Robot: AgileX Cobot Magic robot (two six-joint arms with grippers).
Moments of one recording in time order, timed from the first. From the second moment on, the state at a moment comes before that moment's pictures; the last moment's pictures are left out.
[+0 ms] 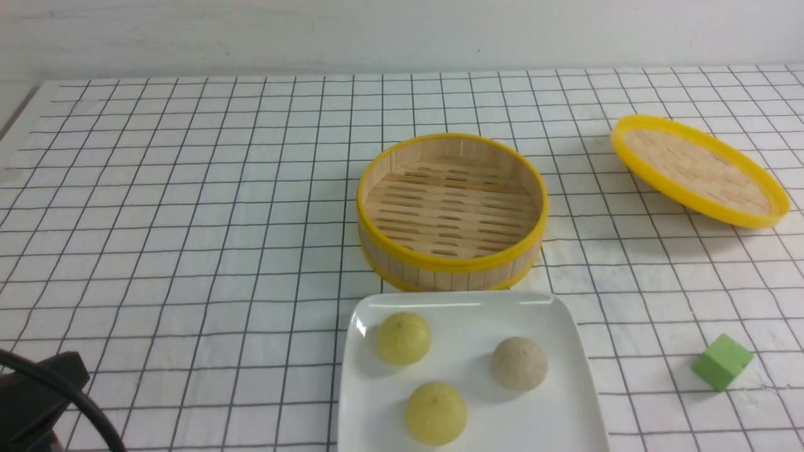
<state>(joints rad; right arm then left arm) 0.08 -0.01 0.02 -0.06 0.40 0.18 -0.83 0.28 -0.37 0.72 0.66 -1.15</state>
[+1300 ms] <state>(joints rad) 0.08 -0.01 0.02 -0.07 0.40 0.18 -0.05 0.03 -0.07 -0.01 0.41 -0.12</state>
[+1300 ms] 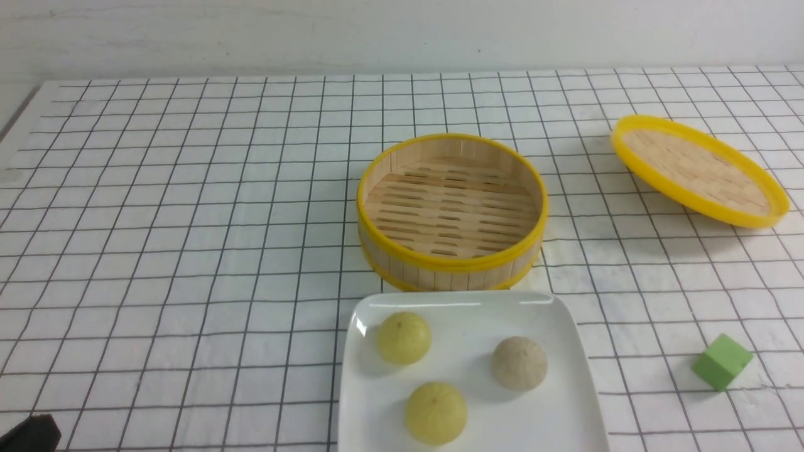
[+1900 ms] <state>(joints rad) 0.08 -0.01 0.02 -0.07 0.40 0.18 -0.08 -0.01 0.02 0.14 0.40 -0.25</state>
